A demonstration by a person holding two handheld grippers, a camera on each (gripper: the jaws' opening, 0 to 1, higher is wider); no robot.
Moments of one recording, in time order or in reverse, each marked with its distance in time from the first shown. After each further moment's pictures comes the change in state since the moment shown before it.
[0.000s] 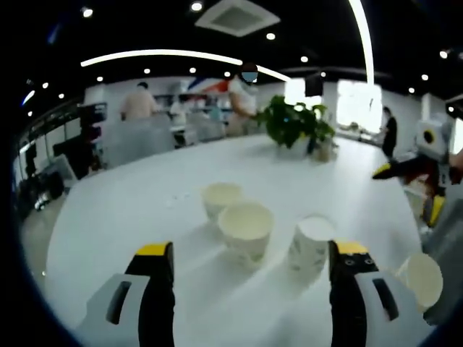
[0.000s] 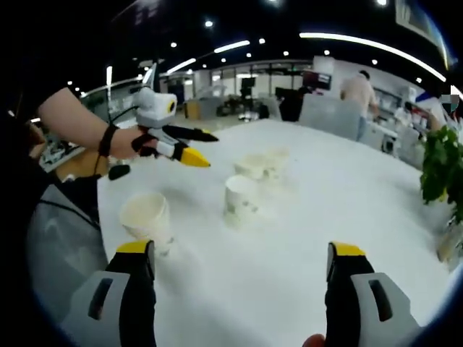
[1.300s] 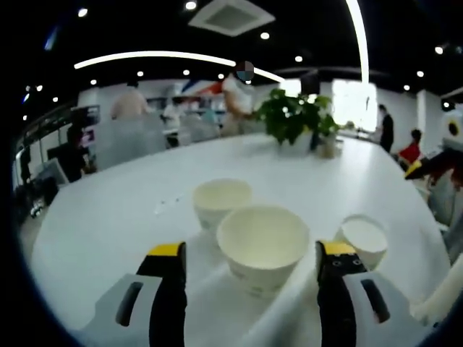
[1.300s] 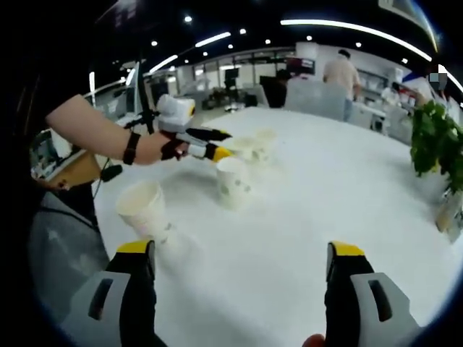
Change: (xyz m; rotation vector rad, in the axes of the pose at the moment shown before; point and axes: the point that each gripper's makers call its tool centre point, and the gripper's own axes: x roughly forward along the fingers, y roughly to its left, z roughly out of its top) left arm 0.067 0.011 -0.011 0.017 -0.022 -0.031; right arm -0.008 0.000 -0.024 0.089 0.054 -0.045
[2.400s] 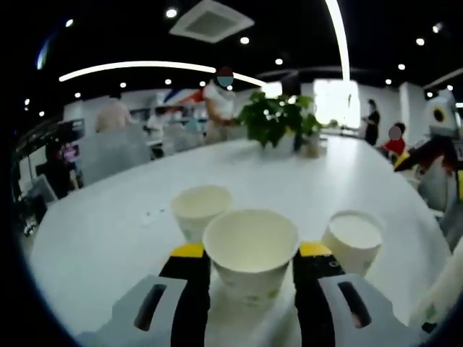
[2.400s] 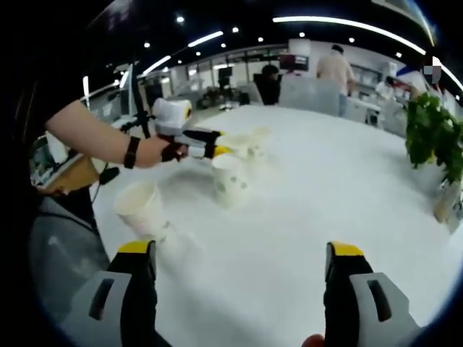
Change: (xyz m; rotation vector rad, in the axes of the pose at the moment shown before) left arm 0.002 -0.010 -0.003 0.070 -0.034 -0.087; right arm 0.000 0.003 -0.006 0.039 0.008 -0.021
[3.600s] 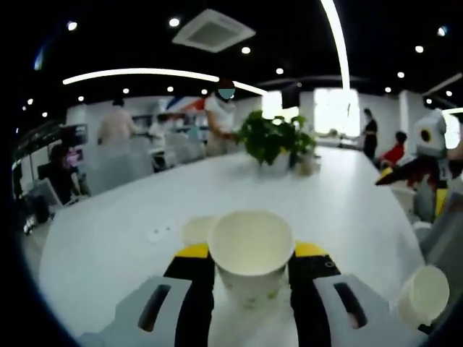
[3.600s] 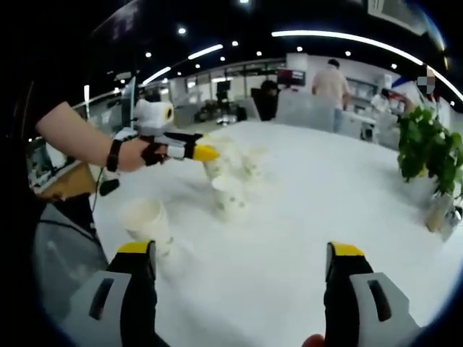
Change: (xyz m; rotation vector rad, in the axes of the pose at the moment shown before) left arm -0.052 -0.028 0.058 -0.006 -0.052 0.000; right arm -0.028 0.002 0.027 -0.018 -0.096 -0.032
